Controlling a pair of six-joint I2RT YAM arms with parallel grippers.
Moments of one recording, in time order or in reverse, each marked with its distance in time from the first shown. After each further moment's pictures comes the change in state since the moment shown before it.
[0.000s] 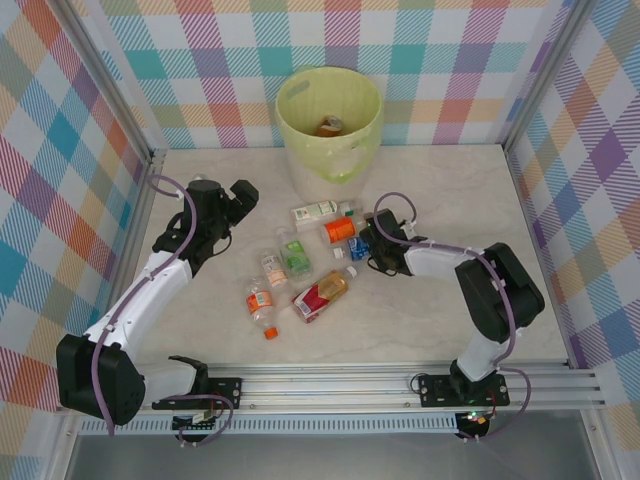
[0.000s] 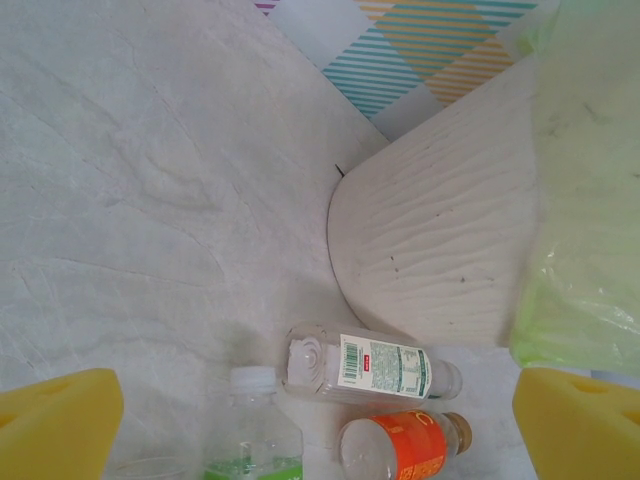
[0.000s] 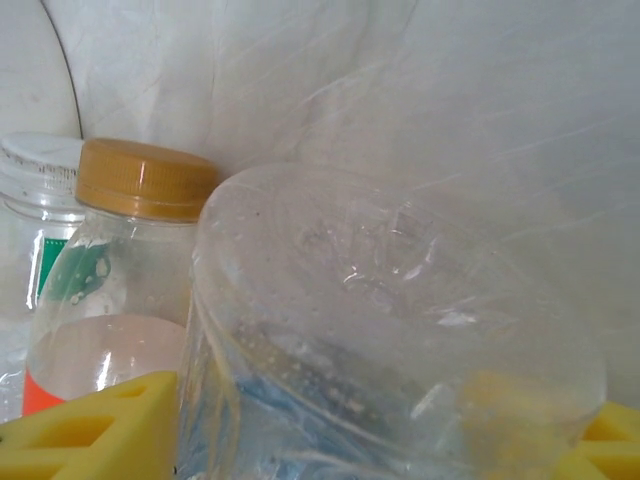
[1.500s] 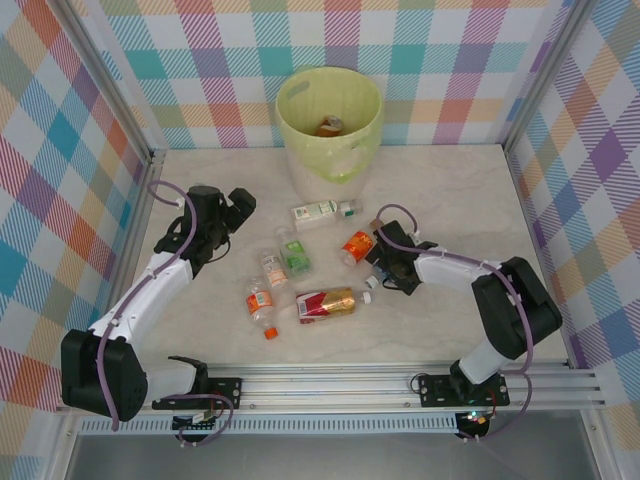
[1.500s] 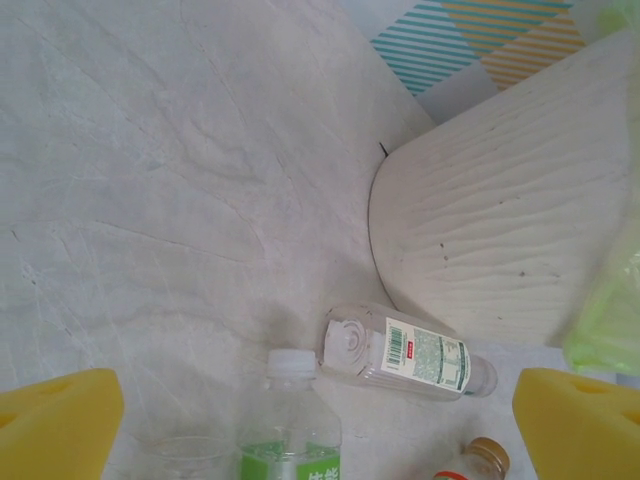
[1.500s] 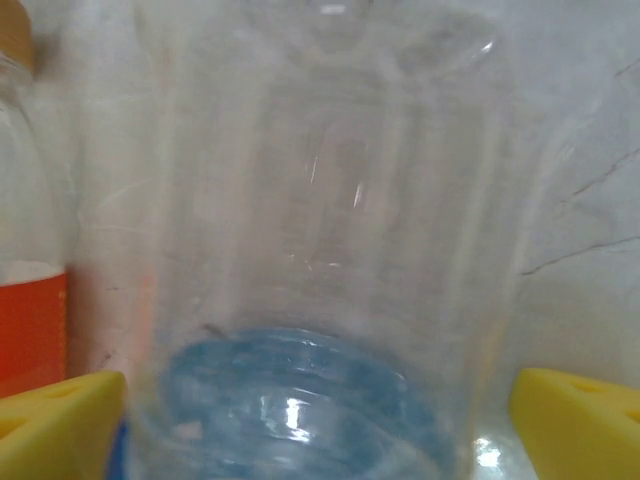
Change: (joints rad) left arm 0.039 0.016 -0.060 0.000 0.035 -0.033; right arm 0.000 -0.105 -0.047 -0.312 -0.011 -0.241
